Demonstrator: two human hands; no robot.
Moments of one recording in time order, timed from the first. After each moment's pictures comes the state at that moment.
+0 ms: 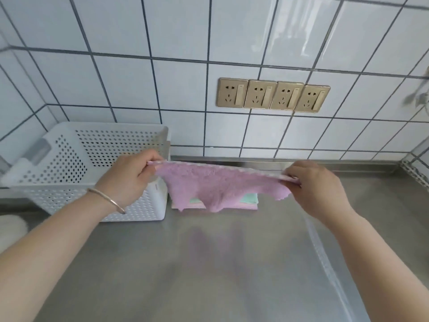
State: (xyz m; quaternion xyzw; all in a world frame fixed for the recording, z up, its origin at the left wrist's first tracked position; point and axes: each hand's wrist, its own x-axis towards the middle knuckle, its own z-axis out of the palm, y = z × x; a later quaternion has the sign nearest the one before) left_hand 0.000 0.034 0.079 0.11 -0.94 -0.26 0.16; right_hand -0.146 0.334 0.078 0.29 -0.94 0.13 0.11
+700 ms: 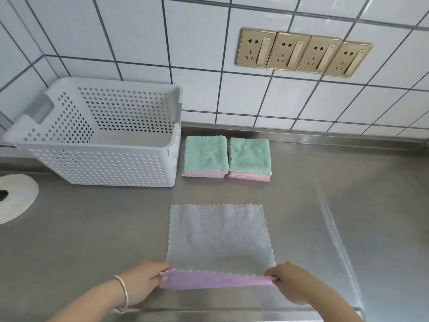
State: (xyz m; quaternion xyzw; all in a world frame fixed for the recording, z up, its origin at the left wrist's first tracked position) left_hand 0.132 0.068 -0.141 0.10 -0.88 -0.36 -0.30; right_hand -0.040 0.375 -0.117 0.29 -0.85 -0.02 -0.44
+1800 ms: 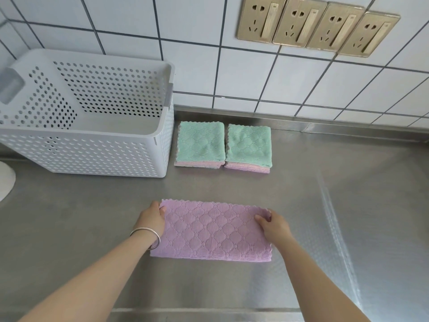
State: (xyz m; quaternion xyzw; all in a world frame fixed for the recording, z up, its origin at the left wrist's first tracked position) left_hand 0.028 0.059 -0.183 0.44 -0.84 -0.30 -0.12; right_hand -0.115 0.326 -0.172 -0.02 -0.90 0.31 -0.30
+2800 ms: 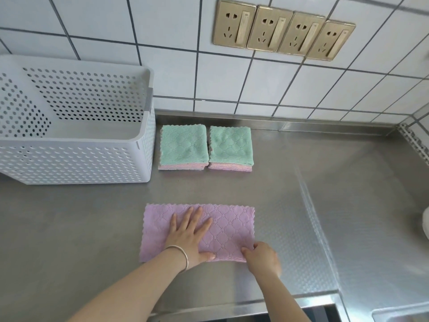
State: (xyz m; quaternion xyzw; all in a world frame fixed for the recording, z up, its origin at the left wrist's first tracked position) left_hand 0.016 0.152 -0.196 0.04 -0.97 -0.08 -0.24; right_hand -0.035 0.342 -0.165 -0.11 -0.93 0.18 -0.29
